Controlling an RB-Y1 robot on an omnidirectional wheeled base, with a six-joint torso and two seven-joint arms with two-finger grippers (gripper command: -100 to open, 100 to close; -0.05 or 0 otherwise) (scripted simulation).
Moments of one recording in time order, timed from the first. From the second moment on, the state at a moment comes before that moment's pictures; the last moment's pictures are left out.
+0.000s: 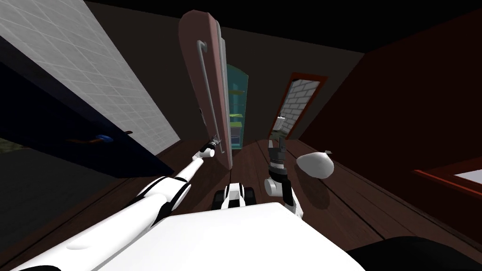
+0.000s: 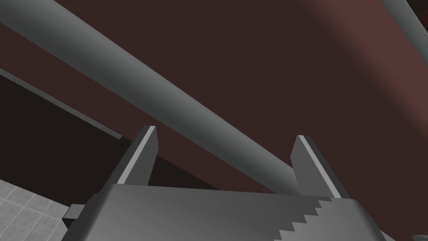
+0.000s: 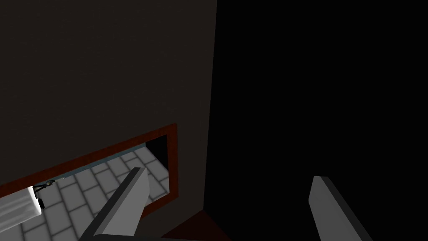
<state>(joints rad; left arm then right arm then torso) -0.61 0.32 -0.20 -0.89 0.60 -0.12 0.48 0.46 -0.01 0.04 -2.21 -0.10 -0.56 0.07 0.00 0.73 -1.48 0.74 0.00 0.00</state>
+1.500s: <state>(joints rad) -0.42 0.53 -0.22 -1.09 0.88 -0.11 0.35 0.46 -0.01 0.04 -2.21 -0.10 -0.56 0.07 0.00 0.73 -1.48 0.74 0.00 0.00</state>
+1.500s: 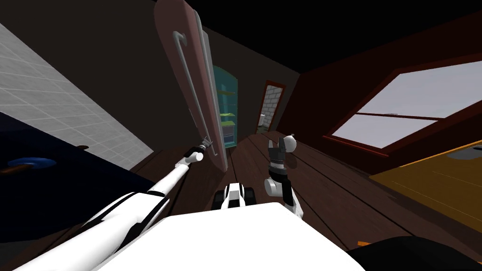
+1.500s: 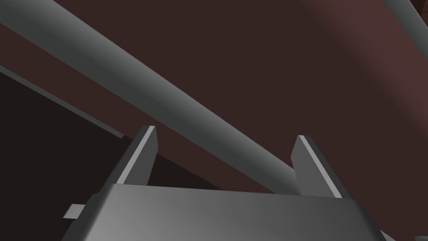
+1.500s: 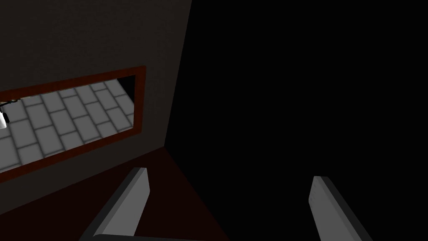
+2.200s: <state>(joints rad) -0.47 0.61 -0.21 -1.13 0.94 -0.01 0.37 0.46 -0.01 0.04 -2.21 -0.10 -0.56 0.07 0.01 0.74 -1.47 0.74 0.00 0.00</state>
